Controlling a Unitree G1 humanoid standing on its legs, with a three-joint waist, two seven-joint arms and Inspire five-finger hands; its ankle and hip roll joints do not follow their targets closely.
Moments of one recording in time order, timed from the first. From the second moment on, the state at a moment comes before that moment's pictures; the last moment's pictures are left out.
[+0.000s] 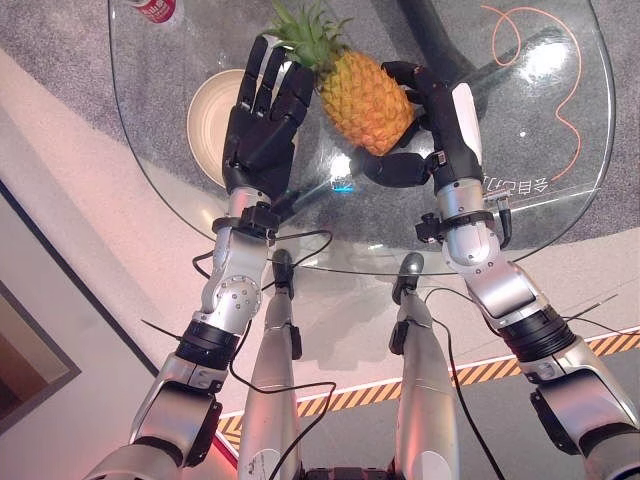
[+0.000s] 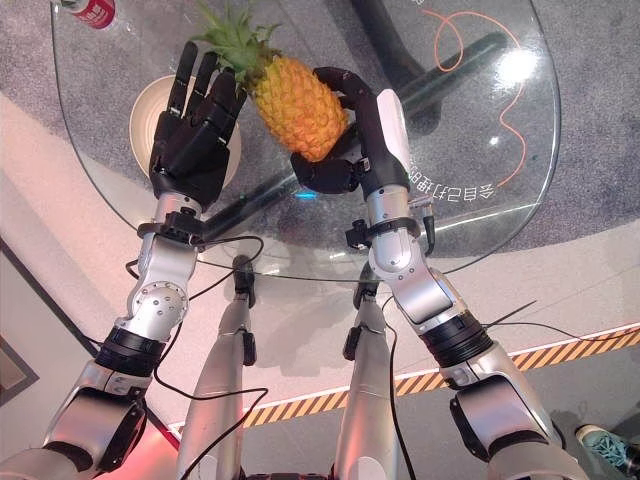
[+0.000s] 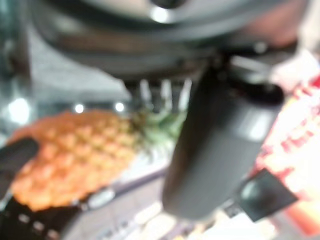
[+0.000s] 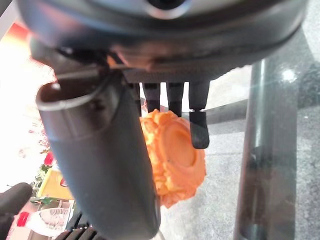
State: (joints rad) left arm -0.67 0.30 -0.22 0.15 -1.14 -0.25 0.11; right arm -0.75 -0.54 0.42 0.10 0.00 0.03 -0.41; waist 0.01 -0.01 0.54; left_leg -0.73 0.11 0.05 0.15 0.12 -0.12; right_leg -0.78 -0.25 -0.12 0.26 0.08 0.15
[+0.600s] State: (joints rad) left arm -0.67 0.28 -0.21 0.15 -1.10 -0.25 0.19; right arm -0.75 -0.54 0.43 0.07 0.00 0.03 -0.40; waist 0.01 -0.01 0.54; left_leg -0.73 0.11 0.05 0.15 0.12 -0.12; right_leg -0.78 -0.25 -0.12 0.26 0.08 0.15
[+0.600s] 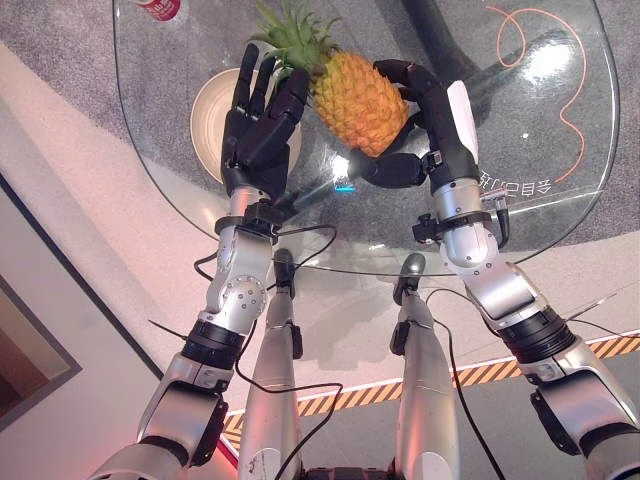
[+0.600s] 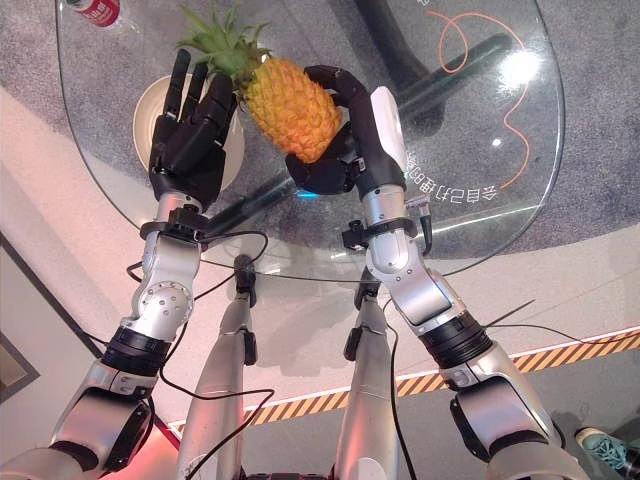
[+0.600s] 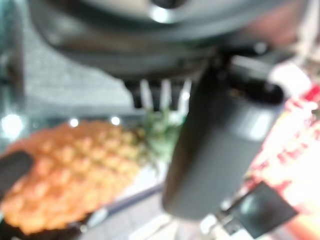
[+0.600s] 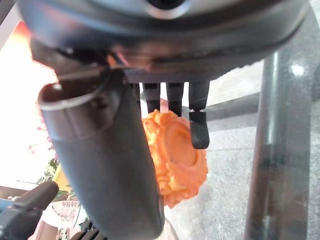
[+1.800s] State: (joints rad) left arm -0.67 0.31 -0.18 0.15 -1.20 -0.21 0.07; right arm -0.78 -0.58 0.44 0.07 0.01 0.03 -0.34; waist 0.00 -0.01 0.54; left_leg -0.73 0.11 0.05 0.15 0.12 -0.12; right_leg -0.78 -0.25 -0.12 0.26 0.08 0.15
